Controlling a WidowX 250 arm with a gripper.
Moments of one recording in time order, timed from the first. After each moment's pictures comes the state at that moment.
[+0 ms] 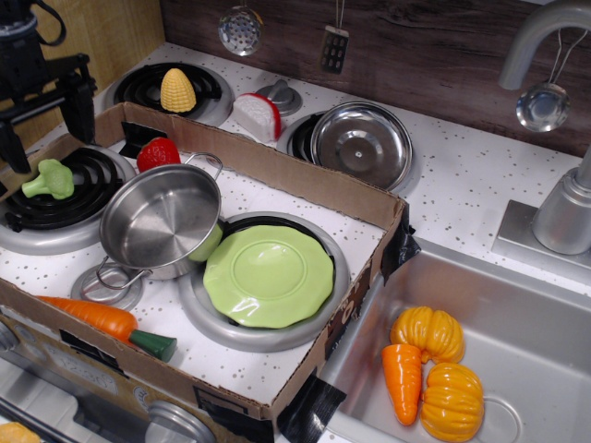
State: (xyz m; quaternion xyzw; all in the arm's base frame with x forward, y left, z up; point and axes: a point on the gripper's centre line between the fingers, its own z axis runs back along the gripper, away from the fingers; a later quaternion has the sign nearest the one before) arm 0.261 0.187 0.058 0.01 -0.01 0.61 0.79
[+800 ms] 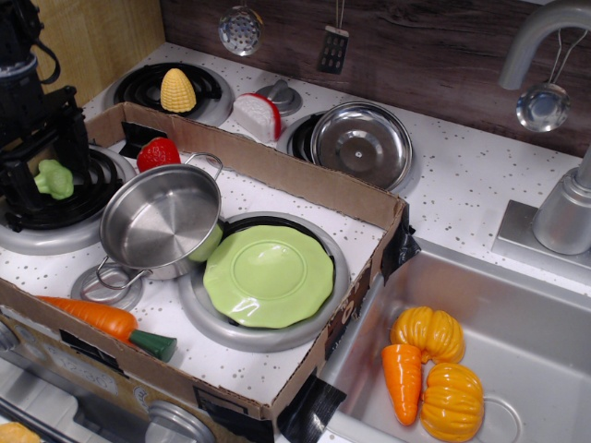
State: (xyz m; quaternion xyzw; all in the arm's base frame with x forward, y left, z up) arm 0.251 0.189 0.030 0.00 0.00 0.73 0.68
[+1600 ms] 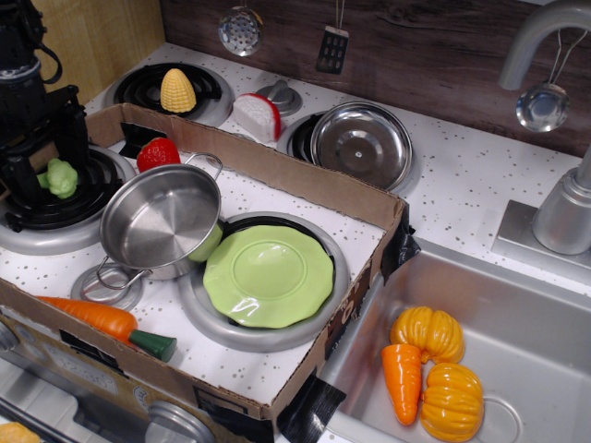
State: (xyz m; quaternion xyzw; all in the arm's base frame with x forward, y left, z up) arm 0.272 0.214 0.018 0.00 -0.03 0.71 0.70
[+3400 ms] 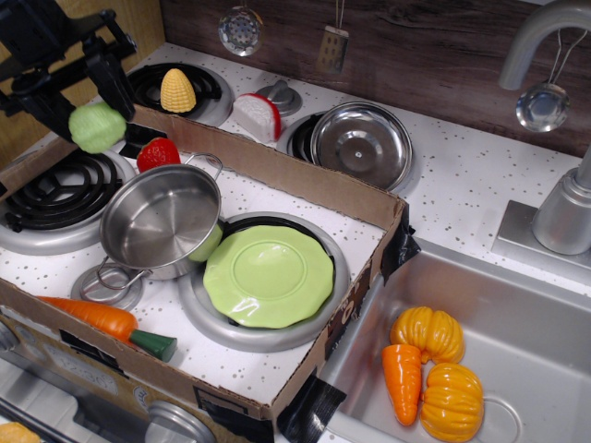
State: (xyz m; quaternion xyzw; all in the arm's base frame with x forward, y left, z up) arm 0.260 0.123 0.108 -0.17 -0.11 0.31 0.93
